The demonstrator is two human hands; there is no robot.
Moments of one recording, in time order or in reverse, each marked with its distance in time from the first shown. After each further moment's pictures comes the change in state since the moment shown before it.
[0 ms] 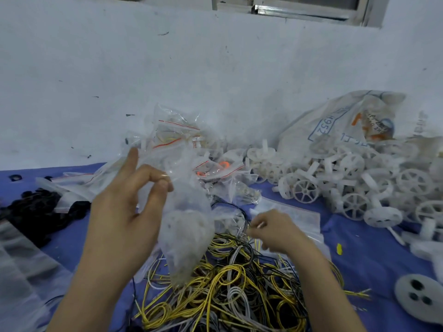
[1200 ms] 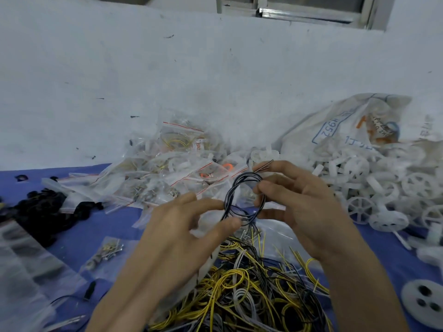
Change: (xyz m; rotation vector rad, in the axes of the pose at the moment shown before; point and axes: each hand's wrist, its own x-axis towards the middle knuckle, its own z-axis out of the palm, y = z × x) left_hand -0.012 0.024 0.019 0.177 -0.415 -0.030; right_hand -0.060 -0.042 -0.043 1.017 0.077 -0.475
